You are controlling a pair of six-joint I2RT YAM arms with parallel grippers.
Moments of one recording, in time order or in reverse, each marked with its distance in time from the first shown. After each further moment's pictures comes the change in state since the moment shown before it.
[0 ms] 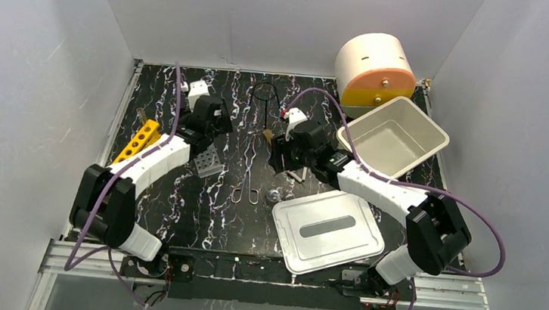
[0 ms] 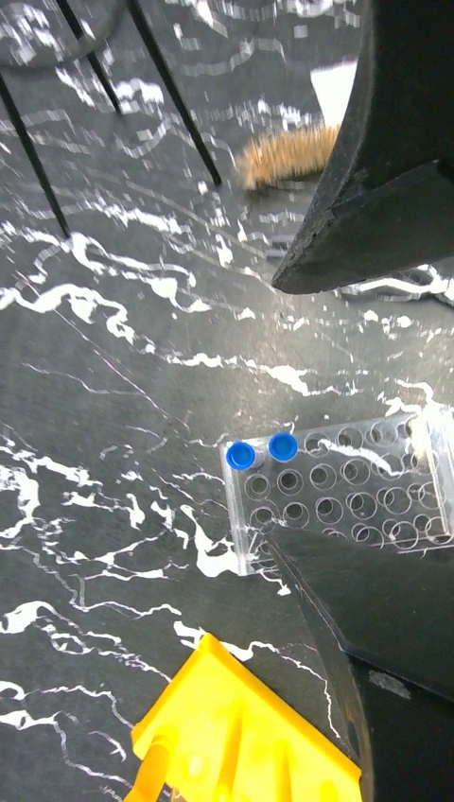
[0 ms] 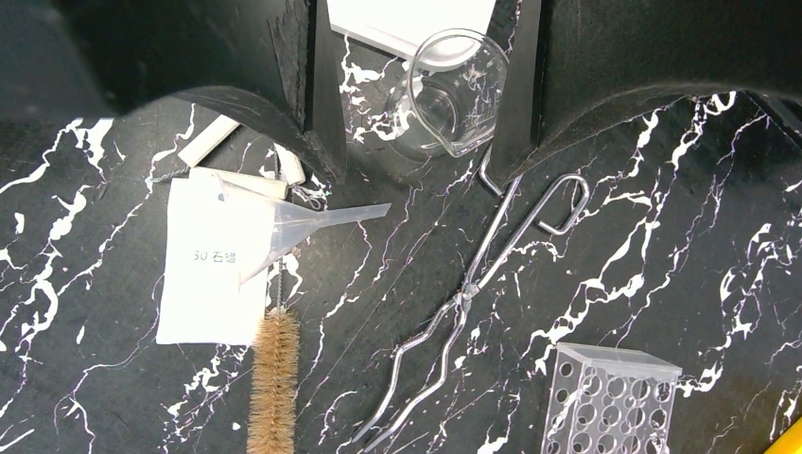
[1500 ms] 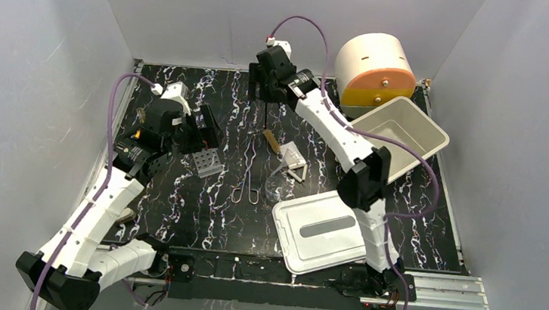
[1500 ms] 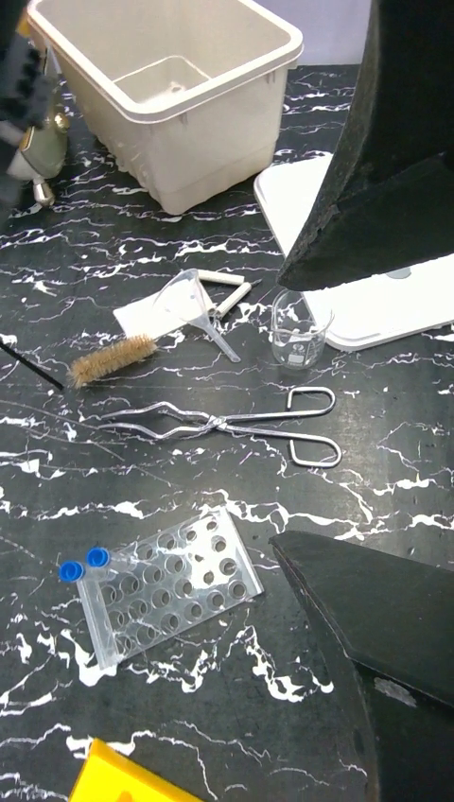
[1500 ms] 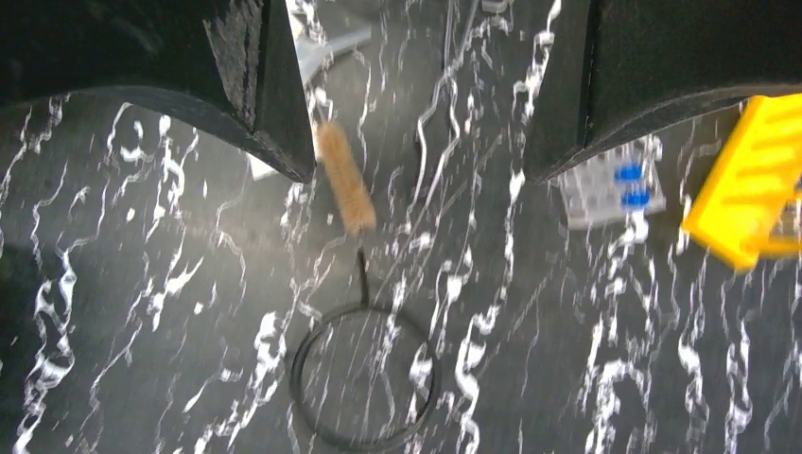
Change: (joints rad) left arm 0.002 -0.503 0.135 -0.540 0.433 -0.074; right arm -0.022 0.632 1.231 -0.732 0.302 0.206
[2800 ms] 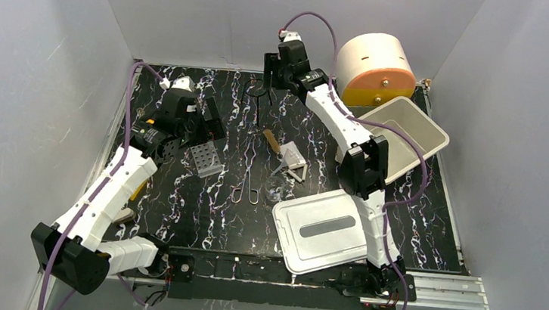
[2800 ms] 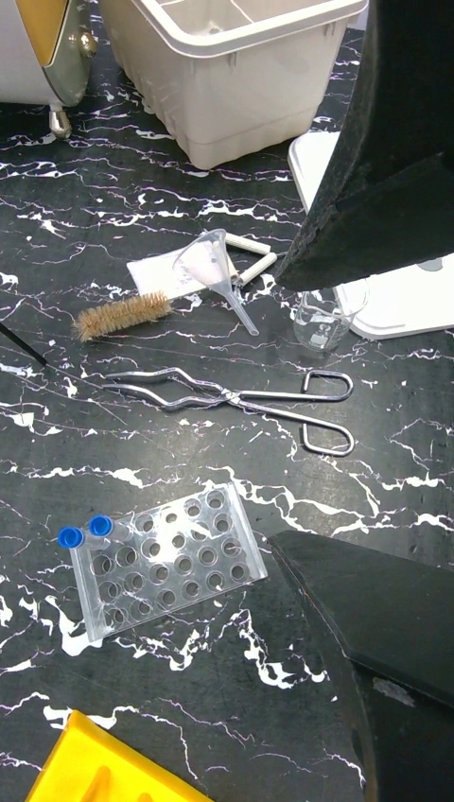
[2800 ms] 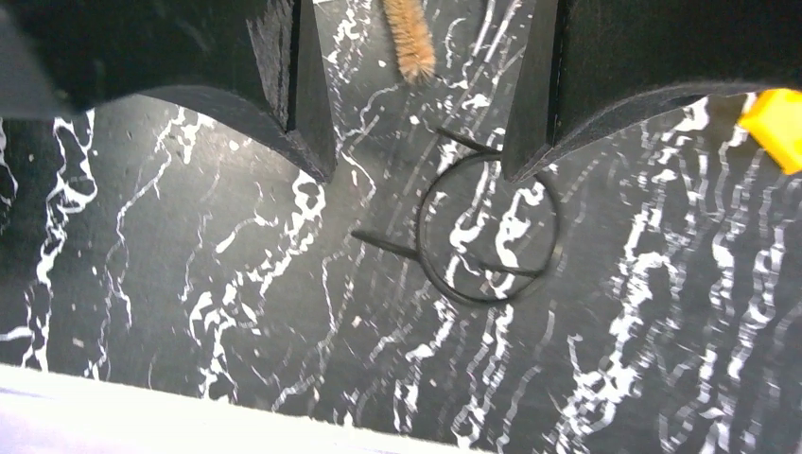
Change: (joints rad) left arm 0.000 0.162 0.082 -0.040 -0.088 -0.045; right arm -0.161 0.220 0.102 0.290 -0.129 -0.159
